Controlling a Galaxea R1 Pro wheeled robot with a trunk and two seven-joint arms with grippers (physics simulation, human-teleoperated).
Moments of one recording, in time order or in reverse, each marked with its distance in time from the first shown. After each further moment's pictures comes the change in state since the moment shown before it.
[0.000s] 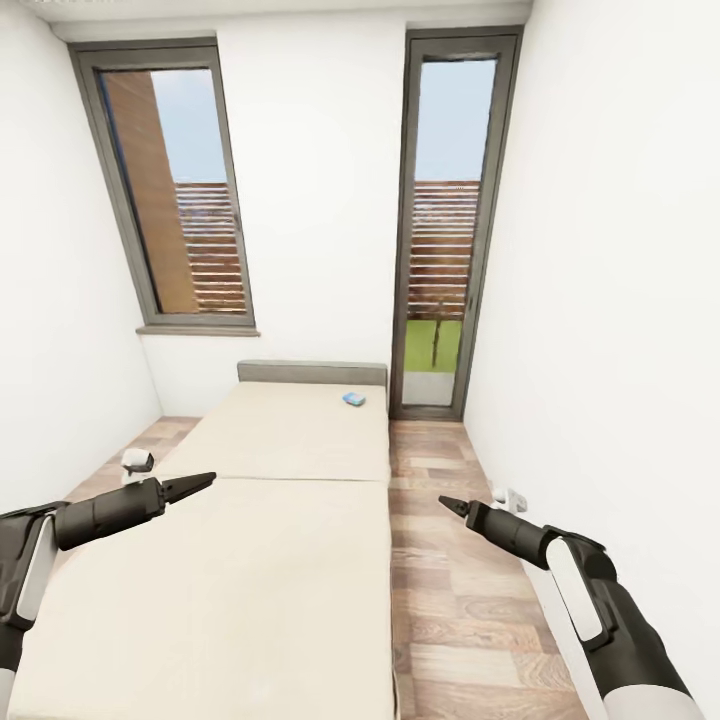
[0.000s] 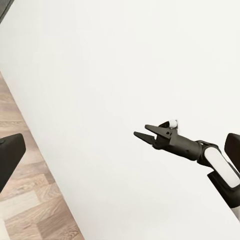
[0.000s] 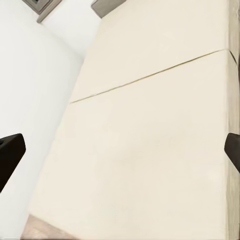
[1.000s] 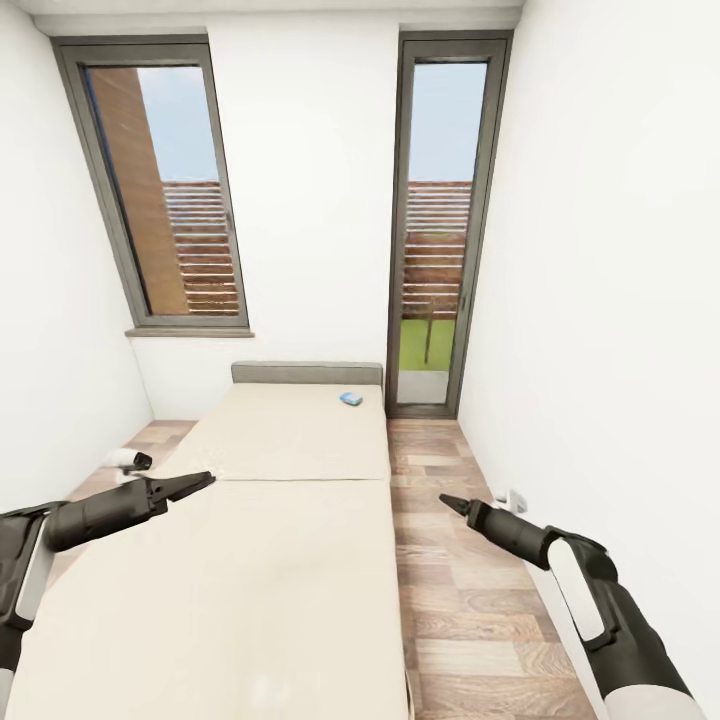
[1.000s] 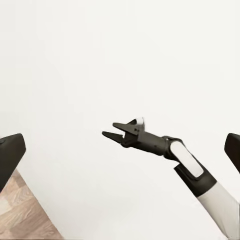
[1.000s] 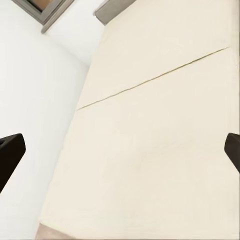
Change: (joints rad) left arm 0.000 0.002 0.000 0.000 -0.001 0.001 -0.147; right arm 0.000 -0.003 -0.003 0.009 -0.041 0.000 0.008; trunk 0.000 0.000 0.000
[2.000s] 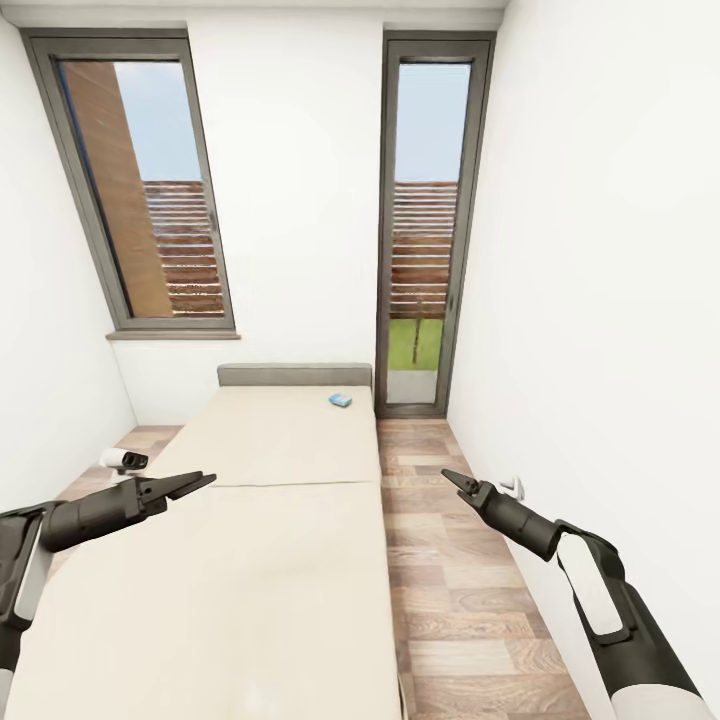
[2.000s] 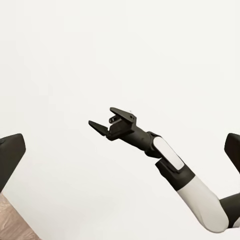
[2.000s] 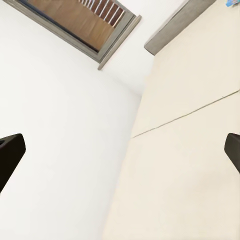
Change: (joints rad) left arm 0.000 0.001 0.002 -0.003 0.003 0.002 -0.094; right arm -0.001 -0.015 -0.007 -0.019 -0.251 0.009 0.081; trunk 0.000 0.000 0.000
